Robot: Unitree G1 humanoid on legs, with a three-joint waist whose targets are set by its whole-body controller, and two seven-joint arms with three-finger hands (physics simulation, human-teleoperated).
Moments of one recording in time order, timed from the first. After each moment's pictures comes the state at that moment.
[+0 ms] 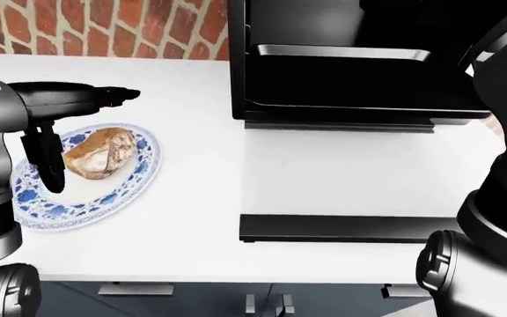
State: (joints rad) left arm -0.88 0.57 0.16 -0.01 0.95 -0.01 -1.37; right arm -1.01 -0.77 -0.33 -0.19 0.71 0.91 -0.23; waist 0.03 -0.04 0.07
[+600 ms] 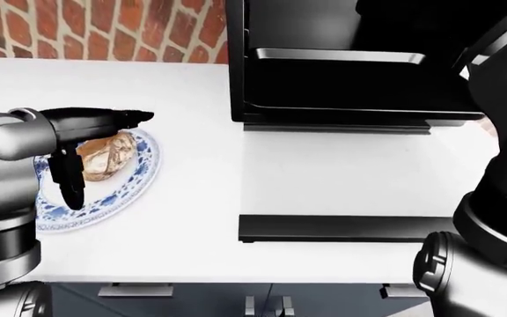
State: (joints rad) left arm -0.77 0.50 0.14 -0.06 0.98 0.00 -1.33; right arm -1.00 -0.75 -0.33 -0.20 0.69 0.91 -0.22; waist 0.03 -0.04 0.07
